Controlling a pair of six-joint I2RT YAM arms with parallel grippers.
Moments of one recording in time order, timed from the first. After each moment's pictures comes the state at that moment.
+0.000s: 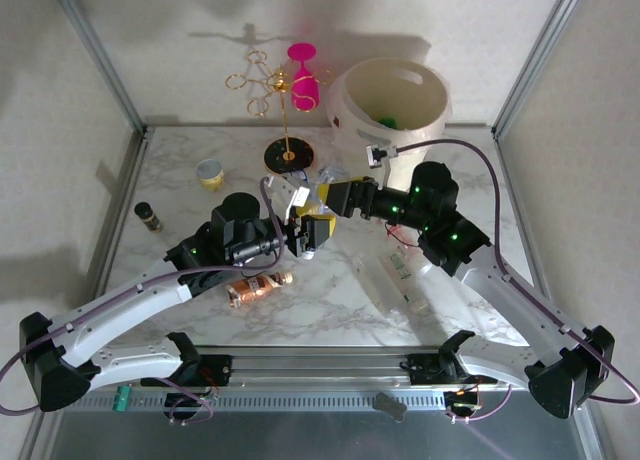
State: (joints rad) left arm -0.84 1.09 0.98 -0.10 0.16 -0.36; right arm 0.66 1.11 1.05 -0.01 -0.56 0.73
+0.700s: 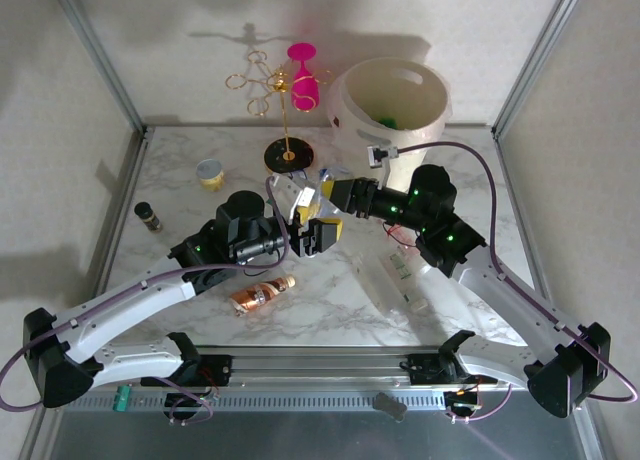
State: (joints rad) left arm -0.84 1.11 1.00 -0.11 0.18 -0.35; right arm 0.65 1.11 1.01 0.07 -0.53 0.76
